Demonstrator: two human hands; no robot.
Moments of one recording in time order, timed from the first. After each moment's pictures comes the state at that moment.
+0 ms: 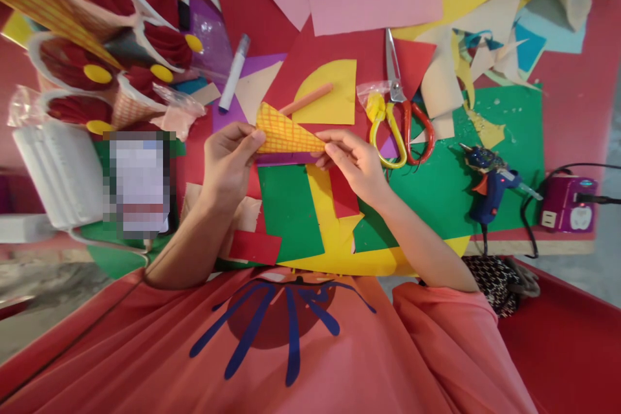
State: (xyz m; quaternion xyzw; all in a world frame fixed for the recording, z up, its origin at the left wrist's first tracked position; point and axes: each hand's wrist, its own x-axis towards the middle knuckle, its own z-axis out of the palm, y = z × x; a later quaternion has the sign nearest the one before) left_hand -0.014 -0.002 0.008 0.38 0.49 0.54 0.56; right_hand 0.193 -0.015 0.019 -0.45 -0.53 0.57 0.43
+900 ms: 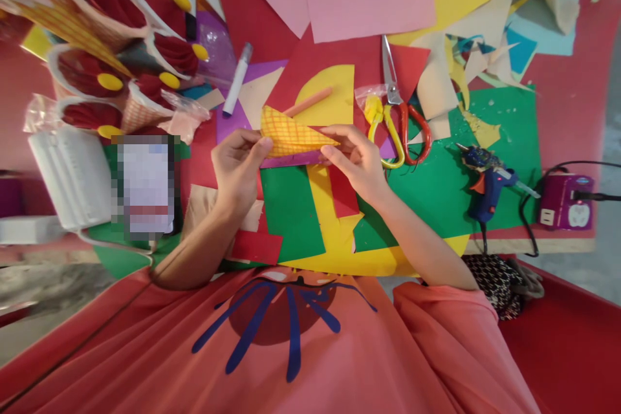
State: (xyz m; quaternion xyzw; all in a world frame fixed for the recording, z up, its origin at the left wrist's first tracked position) left_hand -0.001 -0.012 0.015 0.46 0.52 0.56 0.45; right_hand 0.194 -0.013 0.017 -0.47 -0.53 0.54 0.46
